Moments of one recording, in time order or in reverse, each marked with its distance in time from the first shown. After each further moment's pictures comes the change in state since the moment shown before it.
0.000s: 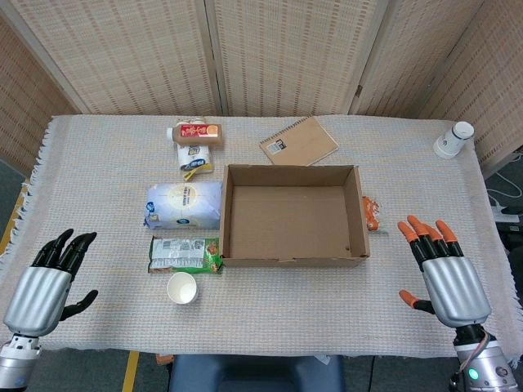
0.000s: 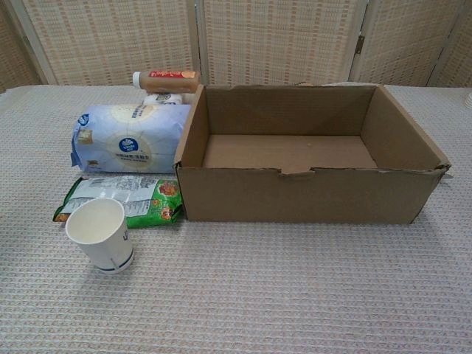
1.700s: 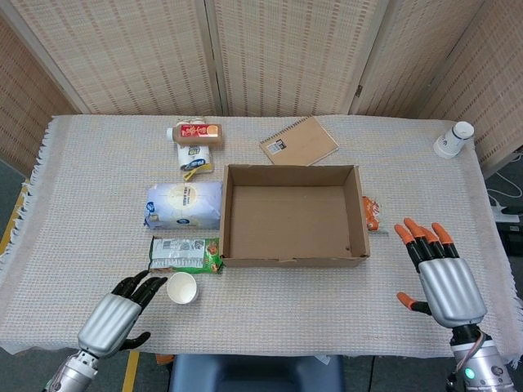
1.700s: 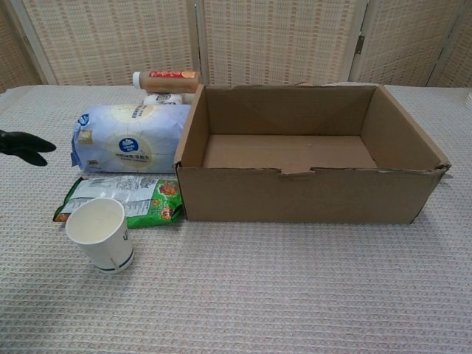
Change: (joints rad) left arm -0.063 -0.157 0.104 -0.070 -0.031 -0.298 0.164; right arm 0.005 -0.011 -0.002 0.000 0.018 -0.015 -0.015
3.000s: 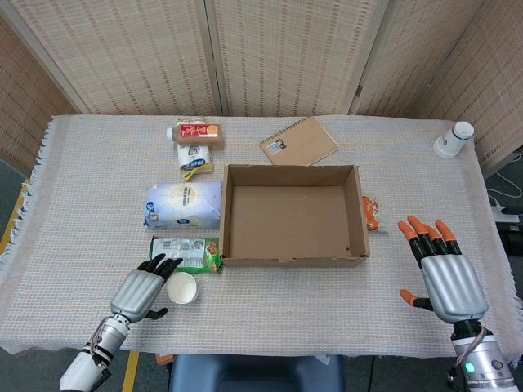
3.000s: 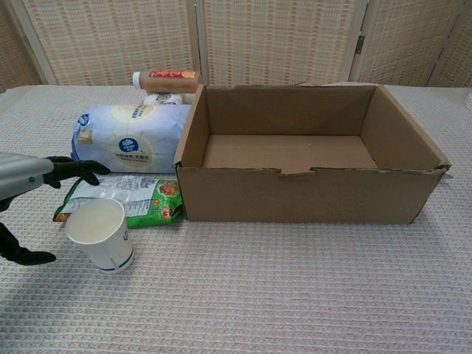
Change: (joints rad) left arm -0.222 -0.204 -0.094 0.177 -0.418 -0.079 0.088; right arm 0.021 0.002 0.017 0.000 0.068 -0.009 -0.009
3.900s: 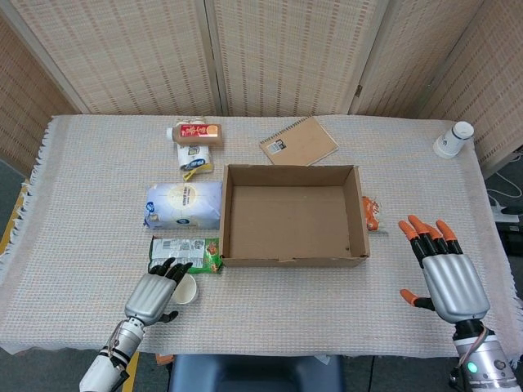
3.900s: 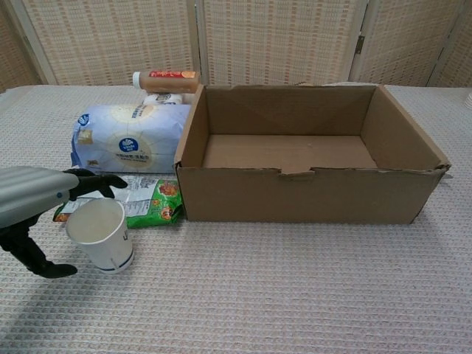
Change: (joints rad) left arm -0.050 -0.130 0.025 0.003 -0.106 0.090 0.141; right arm 0.004 0.020 -0.004 0.000 -0.007 -0.007 0.032
